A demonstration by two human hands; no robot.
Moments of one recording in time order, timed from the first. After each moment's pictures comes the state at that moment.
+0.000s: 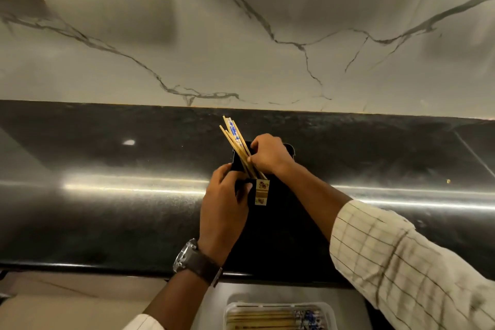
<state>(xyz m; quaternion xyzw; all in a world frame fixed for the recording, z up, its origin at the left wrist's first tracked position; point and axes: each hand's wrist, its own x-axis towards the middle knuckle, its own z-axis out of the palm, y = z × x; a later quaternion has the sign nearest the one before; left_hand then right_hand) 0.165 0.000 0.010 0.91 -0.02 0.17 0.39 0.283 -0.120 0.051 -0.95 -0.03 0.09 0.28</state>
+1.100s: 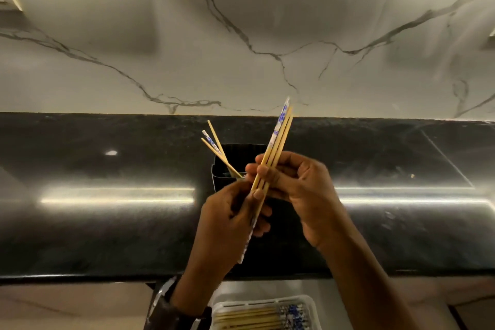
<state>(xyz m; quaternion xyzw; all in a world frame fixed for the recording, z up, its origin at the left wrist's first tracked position) 0.087 -0.030 0.098 0.74 -0.05 -0.02 0.67 0.113 -0.180 0.131 -0.64 0.00 0.04 0.77</state>
